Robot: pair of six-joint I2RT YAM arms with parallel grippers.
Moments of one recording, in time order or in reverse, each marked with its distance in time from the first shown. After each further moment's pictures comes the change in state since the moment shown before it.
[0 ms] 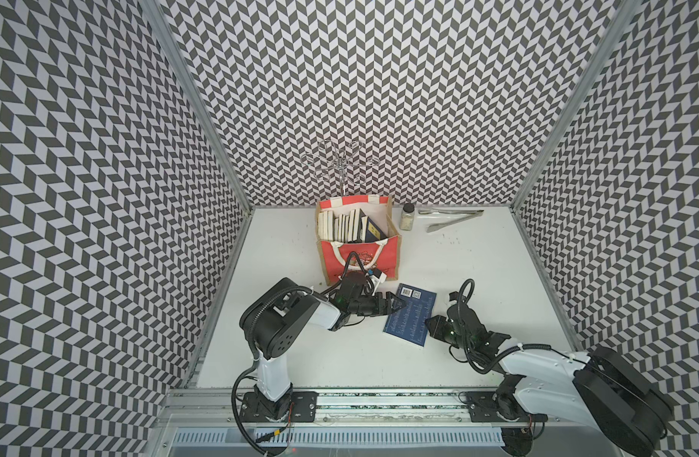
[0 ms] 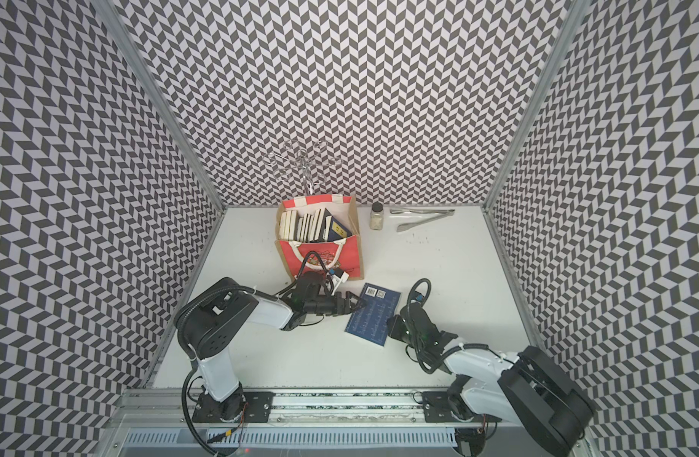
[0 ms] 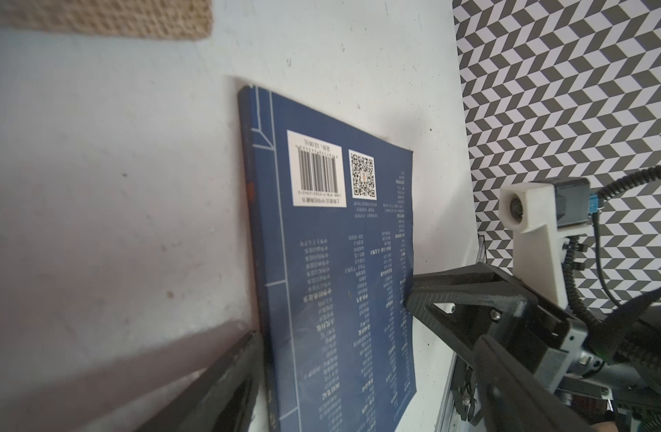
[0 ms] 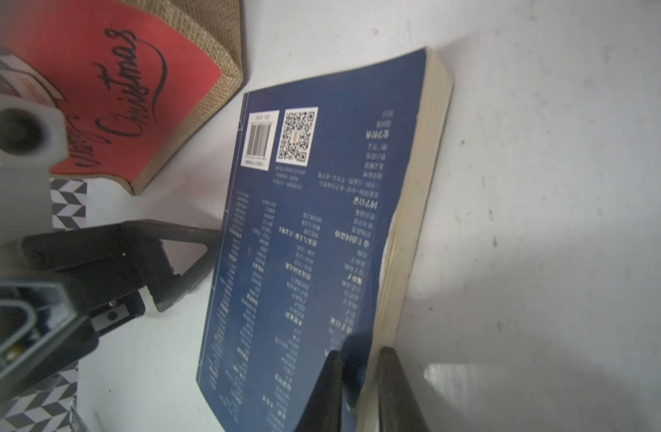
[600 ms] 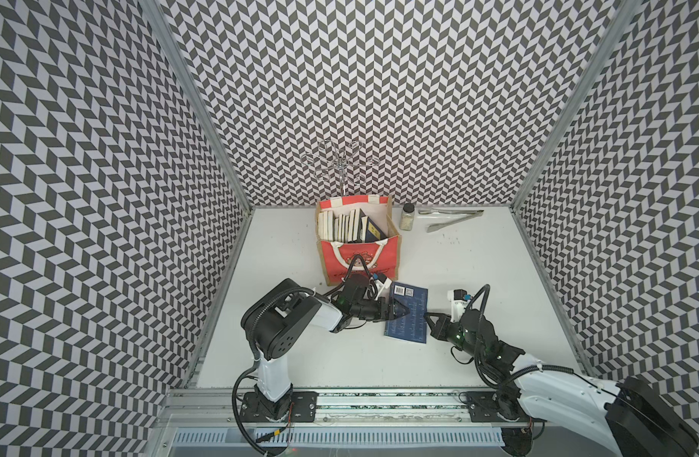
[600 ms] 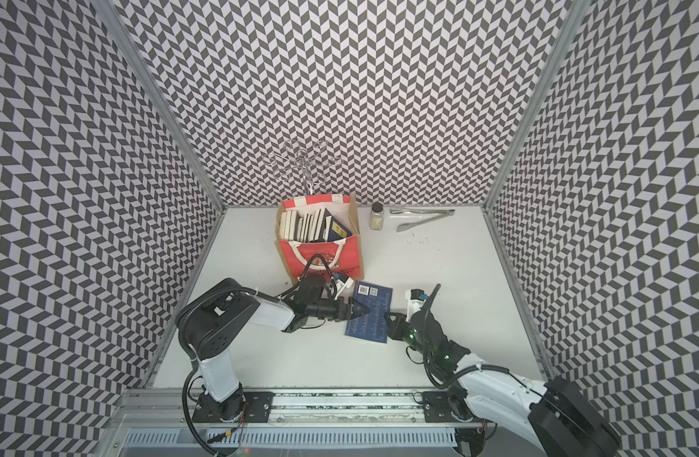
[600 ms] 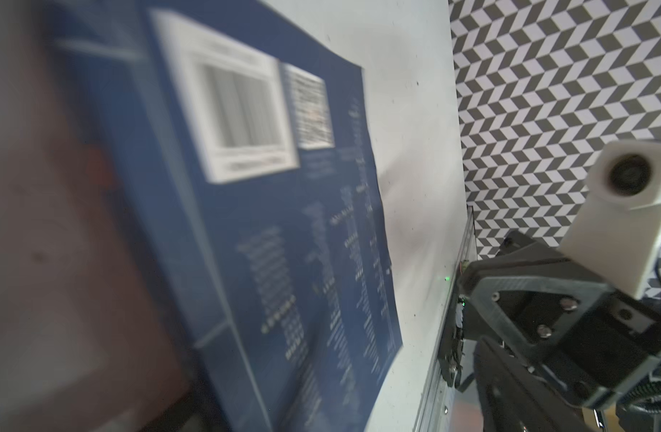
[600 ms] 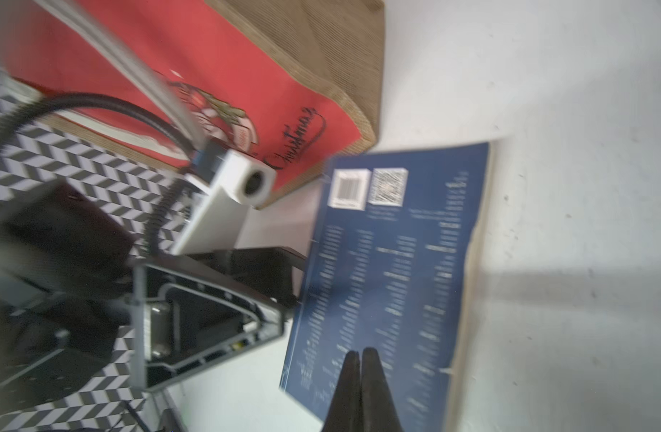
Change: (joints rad) left arm -0.038 0.000 0.000 -0.034 0.093 0.002; right arm 0.026 -0.264 -0.105 0.178 -0.002 -0.055
